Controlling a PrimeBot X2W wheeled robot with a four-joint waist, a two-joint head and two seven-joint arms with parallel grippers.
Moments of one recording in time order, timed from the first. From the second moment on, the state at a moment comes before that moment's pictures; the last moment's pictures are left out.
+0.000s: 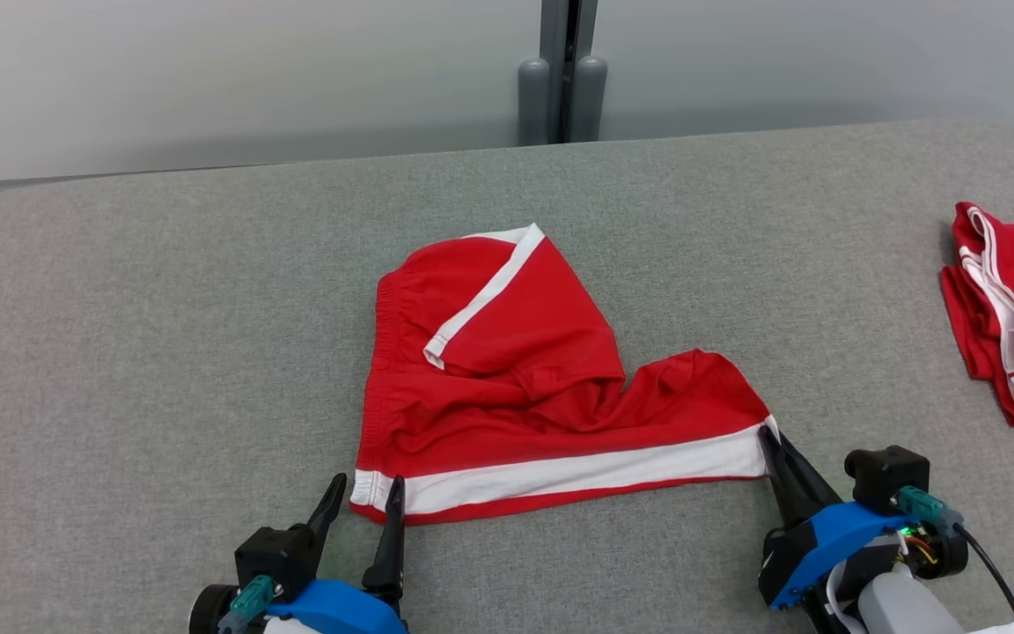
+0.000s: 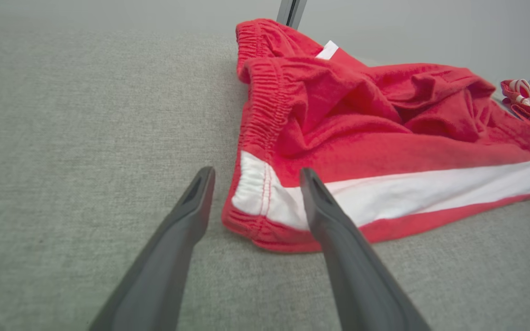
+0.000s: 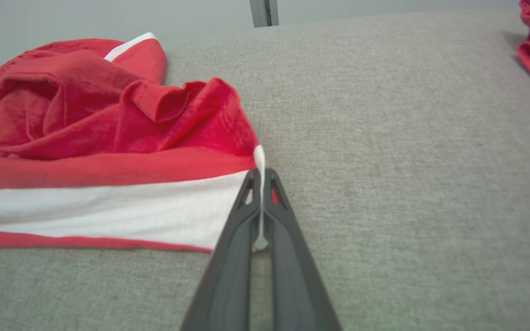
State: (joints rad) left arm -0.11 0.05 -0.28 0.54 -0.32 -0.11 -0.26; right arm -0.31 -0.12 0.17 0.72 0.28 0.13 -0.26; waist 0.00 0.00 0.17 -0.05
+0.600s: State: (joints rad) left arm -0.16 0.05 -0.31 0.59 -0.34 -0.12 -0.26; right arm -0.31 -0.12 0.17 0.71 0.28 0.13 -0.26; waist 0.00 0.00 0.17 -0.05
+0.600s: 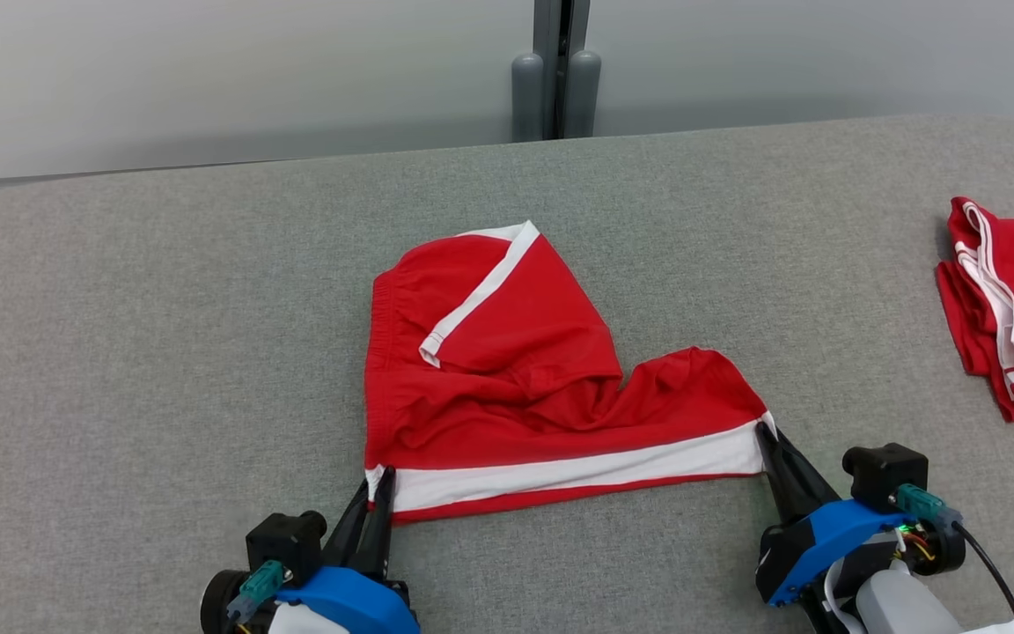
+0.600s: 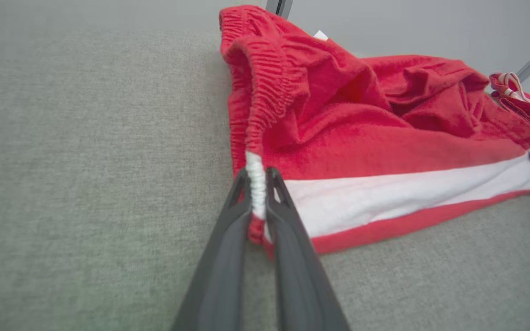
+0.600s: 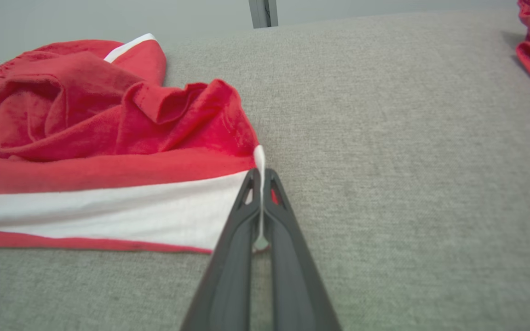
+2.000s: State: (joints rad) left arm -0.71 0.24 -0.40 0.19 -0.48 -0.09 -0.11; right arm -0.74 -0.26 0.17 0.31 0.71 0.13 -0.20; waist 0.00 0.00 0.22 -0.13
